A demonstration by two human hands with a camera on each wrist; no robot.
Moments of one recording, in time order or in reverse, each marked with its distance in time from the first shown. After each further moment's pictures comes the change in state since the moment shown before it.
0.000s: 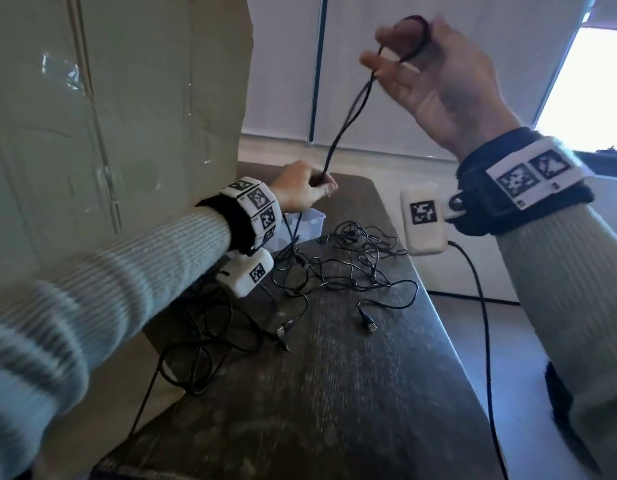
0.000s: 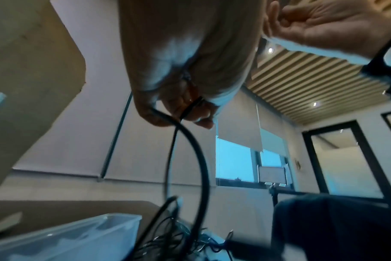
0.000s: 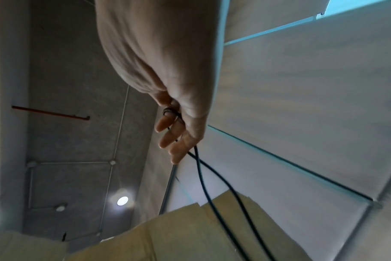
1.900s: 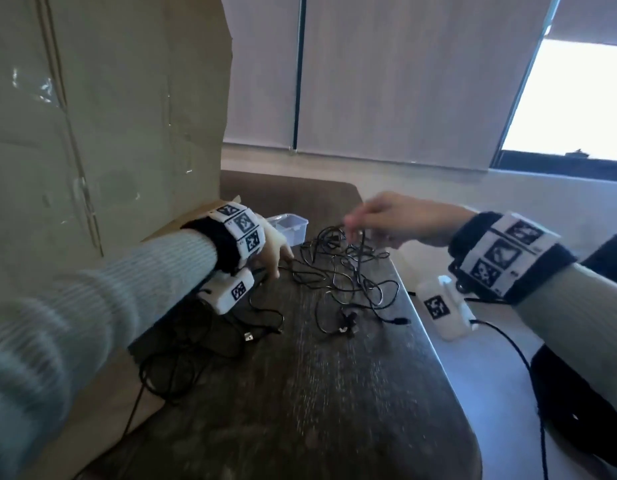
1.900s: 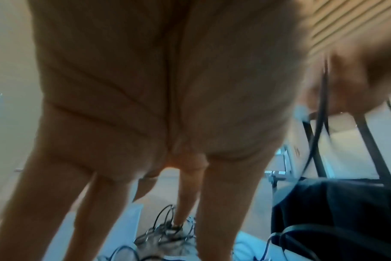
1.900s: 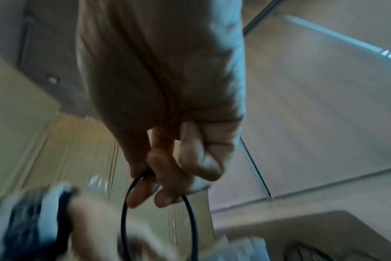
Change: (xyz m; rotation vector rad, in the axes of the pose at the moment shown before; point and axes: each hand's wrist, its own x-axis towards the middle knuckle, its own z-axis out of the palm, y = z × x) left_hand -0.029 0.004 0.015 0.740 -0.905 -0.260; right_hand -0.082 0.031 -0.049 -1.275 -0.475 0.530
